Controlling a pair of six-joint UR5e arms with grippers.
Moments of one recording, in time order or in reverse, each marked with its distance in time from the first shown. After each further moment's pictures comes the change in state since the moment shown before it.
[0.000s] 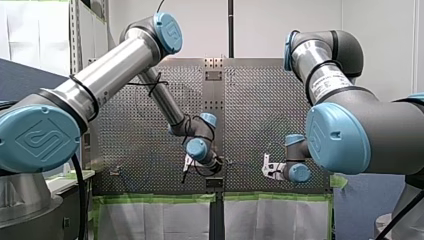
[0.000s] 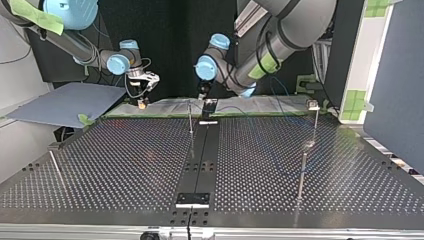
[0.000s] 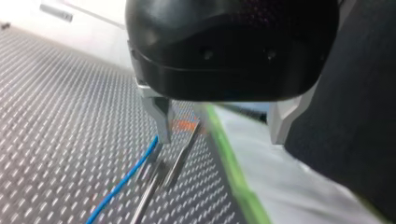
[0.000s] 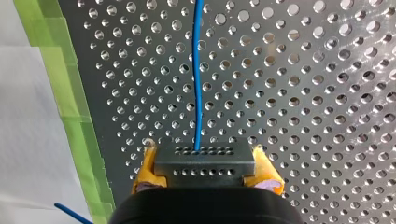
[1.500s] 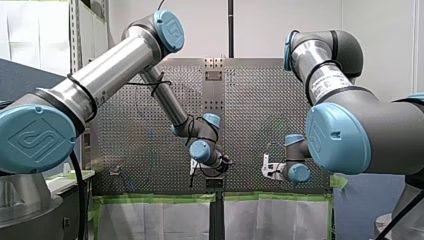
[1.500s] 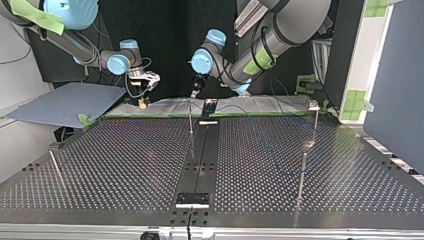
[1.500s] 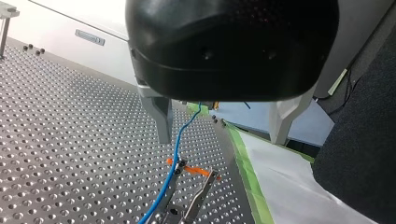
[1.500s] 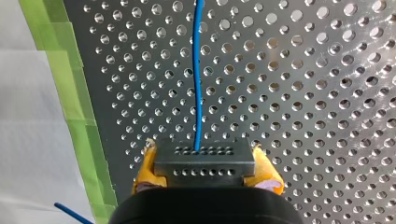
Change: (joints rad) left arm -0.035 0.000 -0.006 0.061 0.019 -0.097; right arm 0.002 0.000 0.000 0.008 -0.006 -0.003
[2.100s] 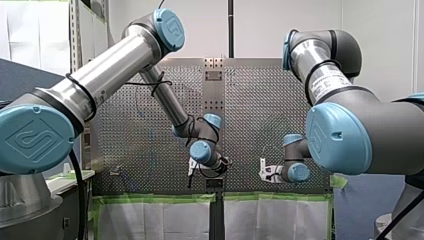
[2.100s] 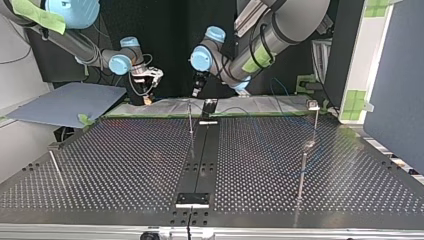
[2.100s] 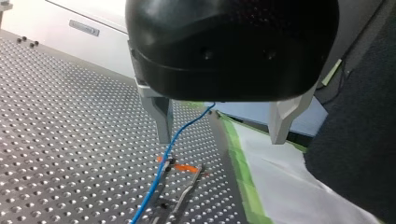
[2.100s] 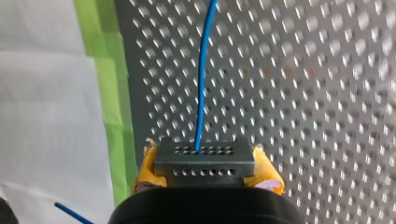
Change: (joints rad) left arm -0.014 0.006 -0.021 -0.001 -0.052 0.006; right arm 0.014 -0.005 0.010 0.085 -0.045 -0.098
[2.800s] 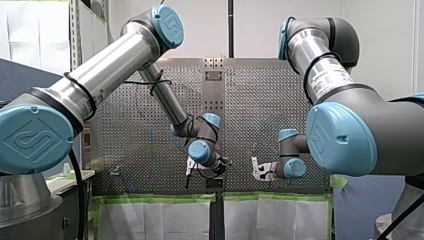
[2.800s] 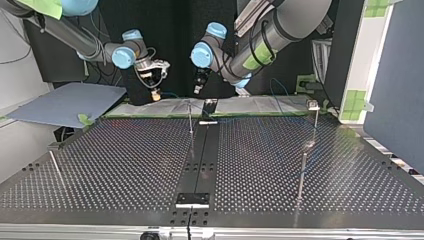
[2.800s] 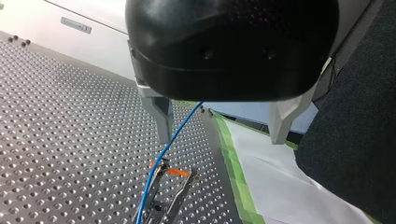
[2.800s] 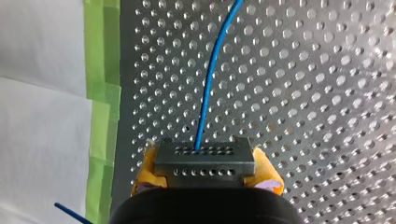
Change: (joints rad) left arm -0.007 0.020 -0.032 -0.002 -0.020 0.009; right arm 0.051 -0.082 0.097 -0.030 -0.044 -0.138
